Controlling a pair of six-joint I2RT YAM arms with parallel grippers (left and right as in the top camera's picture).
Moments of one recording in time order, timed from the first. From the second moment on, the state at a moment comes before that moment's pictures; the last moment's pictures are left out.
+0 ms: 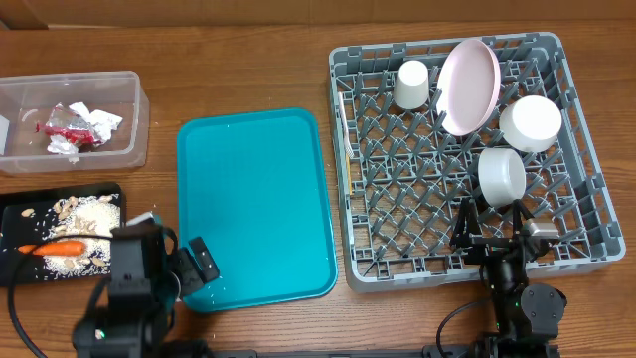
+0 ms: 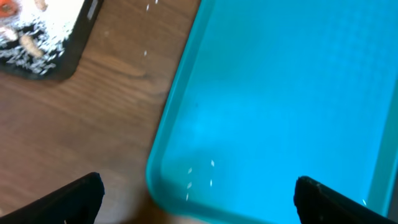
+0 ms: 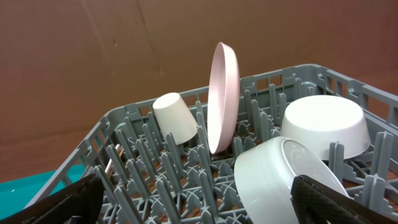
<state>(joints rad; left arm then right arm) 0.03 0.65 0.73 -1.13 -0.08 -0.44 -0.07 0.01 0.02 -0.03 -0.11 0.23</state>
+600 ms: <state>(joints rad) 0.01 0.12 0.23 -0.29 0.14 -0.23 -0.07 0.01 0.02 -0.03 -0.11 0.23</state>
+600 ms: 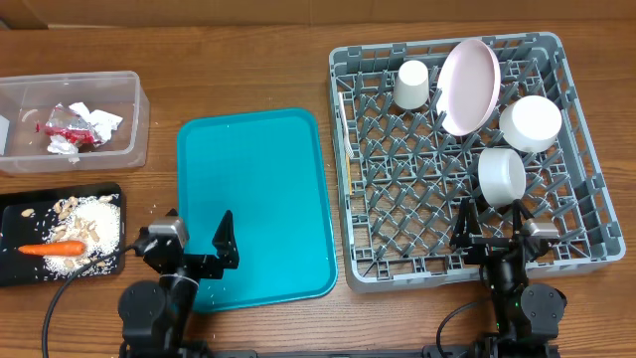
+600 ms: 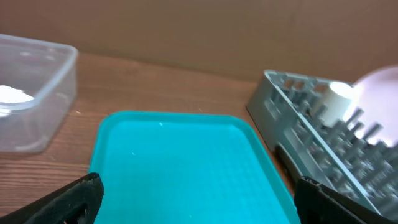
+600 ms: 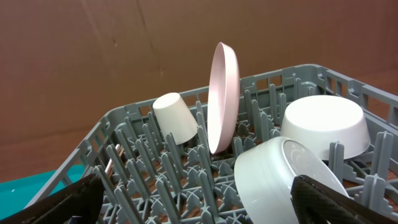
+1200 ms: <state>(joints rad) 0.02 0.02 0.01 -0.07 0.09 -0.23 -0.07 0.01 0.02 -0.03 -0.11 0.23</state>
